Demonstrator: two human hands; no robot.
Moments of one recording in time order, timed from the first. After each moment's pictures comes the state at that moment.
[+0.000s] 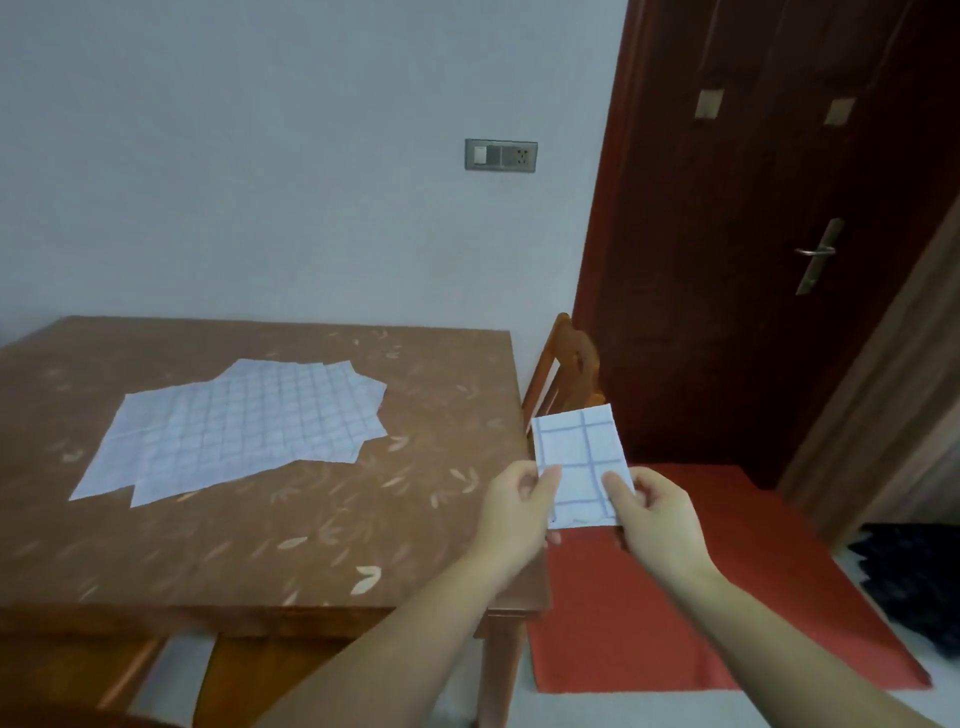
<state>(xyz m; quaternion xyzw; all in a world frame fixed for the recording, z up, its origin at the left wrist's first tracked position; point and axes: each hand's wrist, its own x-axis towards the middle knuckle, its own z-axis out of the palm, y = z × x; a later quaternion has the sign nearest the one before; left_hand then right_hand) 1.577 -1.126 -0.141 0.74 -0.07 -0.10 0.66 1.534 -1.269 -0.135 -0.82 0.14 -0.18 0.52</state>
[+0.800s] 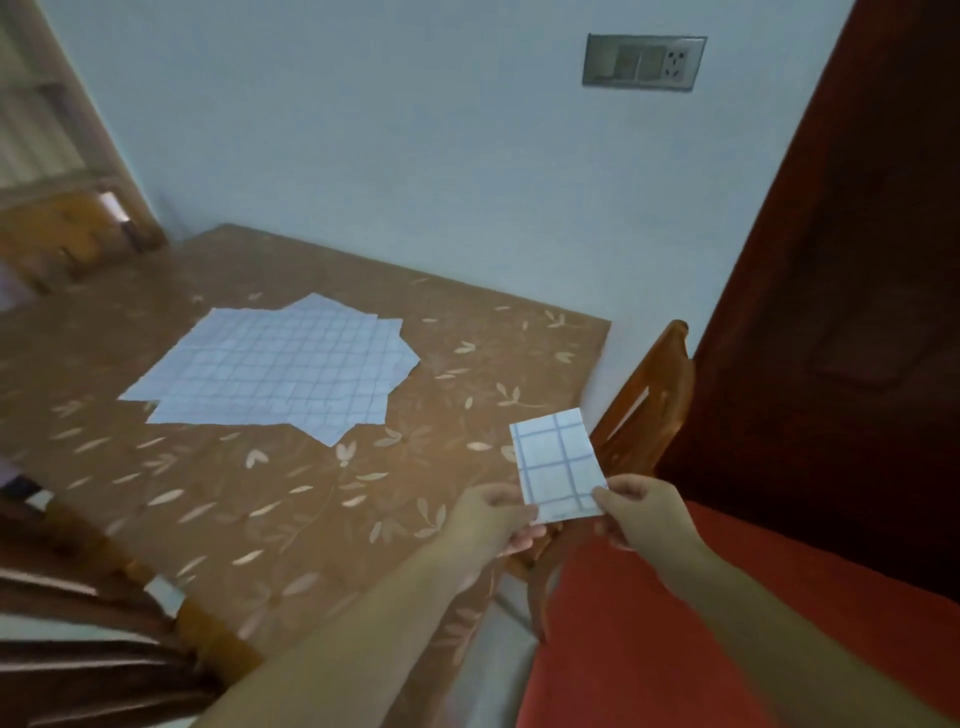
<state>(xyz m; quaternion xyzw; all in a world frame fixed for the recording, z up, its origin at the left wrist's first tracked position) 1.795 -1.272 -0.208 0.63 0.23 -0.12 0.73 1.839 -1.448 -0.192 -0.79 0.08 0.15 0.59</state>
